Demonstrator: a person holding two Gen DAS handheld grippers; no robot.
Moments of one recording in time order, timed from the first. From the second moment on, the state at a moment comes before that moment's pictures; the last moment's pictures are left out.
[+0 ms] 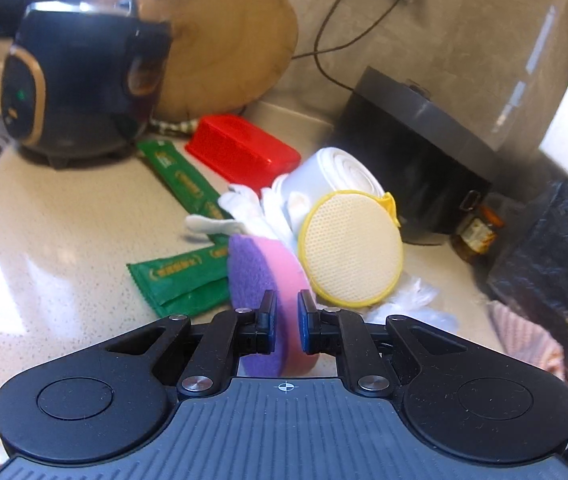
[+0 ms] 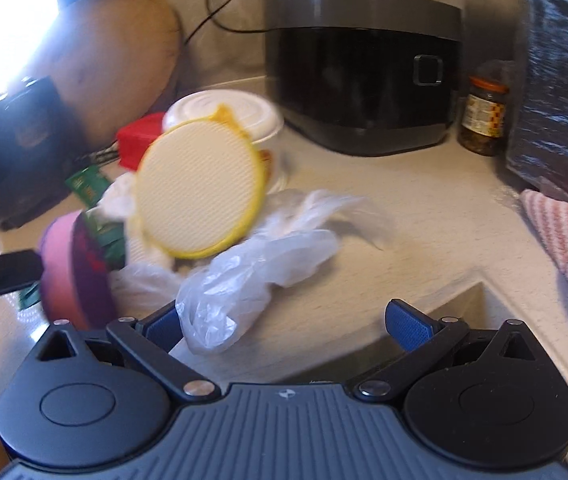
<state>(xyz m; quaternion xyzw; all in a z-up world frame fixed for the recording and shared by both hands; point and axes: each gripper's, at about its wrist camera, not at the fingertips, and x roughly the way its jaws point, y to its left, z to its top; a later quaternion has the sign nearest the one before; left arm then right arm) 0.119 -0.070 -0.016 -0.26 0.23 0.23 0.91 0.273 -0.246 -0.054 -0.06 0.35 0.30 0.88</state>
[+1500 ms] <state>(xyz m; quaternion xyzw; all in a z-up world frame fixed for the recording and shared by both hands) 0.150 -0.131 -0.032 -0.06 0.33 0.24 0.91 0.280 -0.317 -0.064 0.00 0.36 0.31 0.88</state>
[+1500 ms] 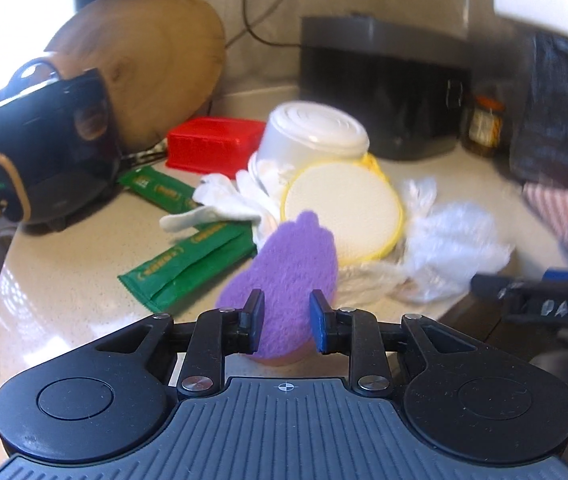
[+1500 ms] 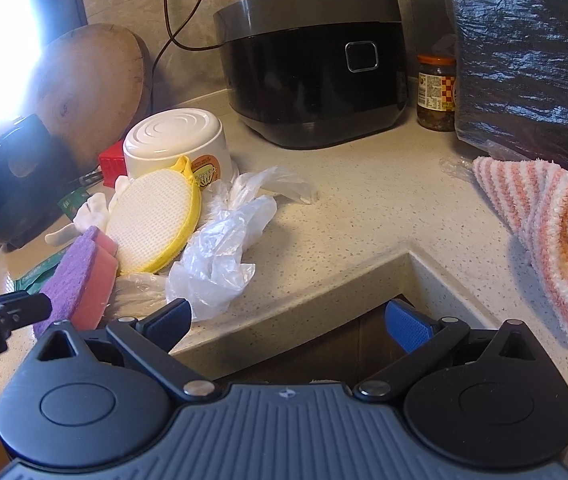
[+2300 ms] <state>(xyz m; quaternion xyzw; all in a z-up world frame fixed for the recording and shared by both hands) 0.170 -0.136 -0.046 0.07 0.36 0.22 0.91 0.278 -0.314 -0.083 0.00 0.39 0.31 0.87</state>
